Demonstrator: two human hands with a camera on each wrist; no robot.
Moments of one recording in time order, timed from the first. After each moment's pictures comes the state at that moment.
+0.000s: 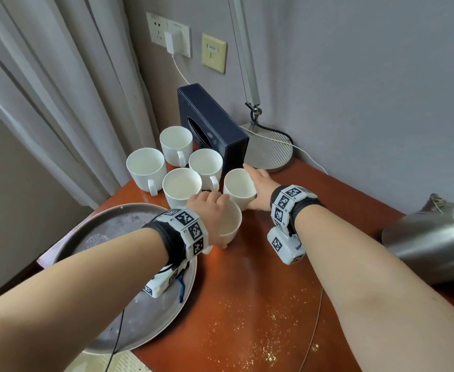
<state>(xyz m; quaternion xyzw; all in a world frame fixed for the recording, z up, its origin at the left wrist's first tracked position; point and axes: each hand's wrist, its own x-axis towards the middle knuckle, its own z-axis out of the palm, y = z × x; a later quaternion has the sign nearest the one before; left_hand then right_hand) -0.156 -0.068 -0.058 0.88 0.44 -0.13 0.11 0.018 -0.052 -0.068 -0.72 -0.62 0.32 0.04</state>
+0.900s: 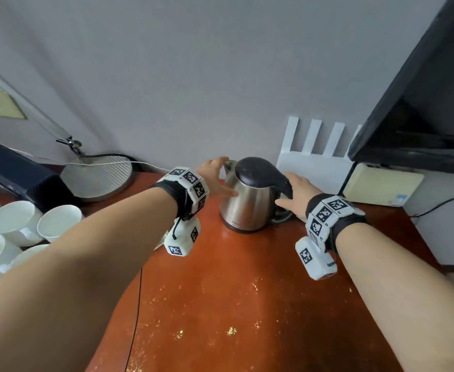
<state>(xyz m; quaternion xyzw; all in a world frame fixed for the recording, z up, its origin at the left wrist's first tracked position) 0.164 -0.178 0.013 0.91 0.30 -0.05 0.29 0.280 -0.350 0.015 -0.92 -0.32 0.20 0.11</state>
